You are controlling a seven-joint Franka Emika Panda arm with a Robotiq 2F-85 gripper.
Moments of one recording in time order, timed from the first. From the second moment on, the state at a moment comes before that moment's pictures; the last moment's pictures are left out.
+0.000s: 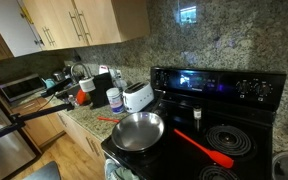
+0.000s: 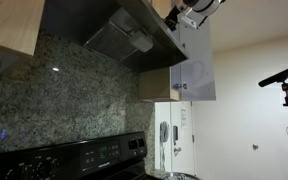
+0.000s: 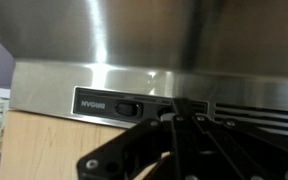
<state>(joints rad) -0.26 0.27 0.10 -1.21 -0.11 2.73 -0.05</state>
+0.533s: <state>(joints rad) -0.26 0.28 0.08 -1.19 -0.18 2.72 -0.03</state>
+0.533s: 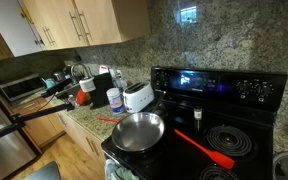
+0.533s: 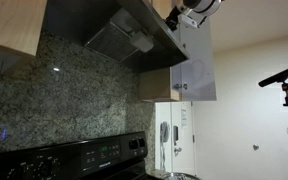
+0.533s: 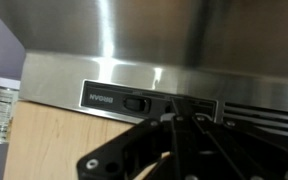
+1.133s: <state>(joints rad) -0.25 0.33 0.05 -1.12 -0.20 2.69 -0.01</state>
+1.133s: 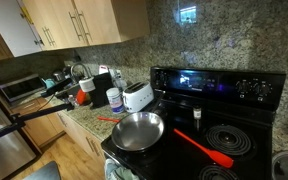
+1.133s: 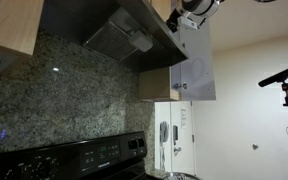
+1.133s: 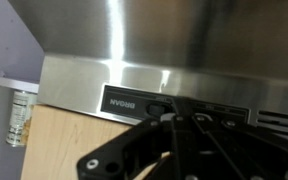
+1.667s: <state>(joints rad) -0.25 0.32 0.05 -1.10 -0.20 2.69 -0.01</state>
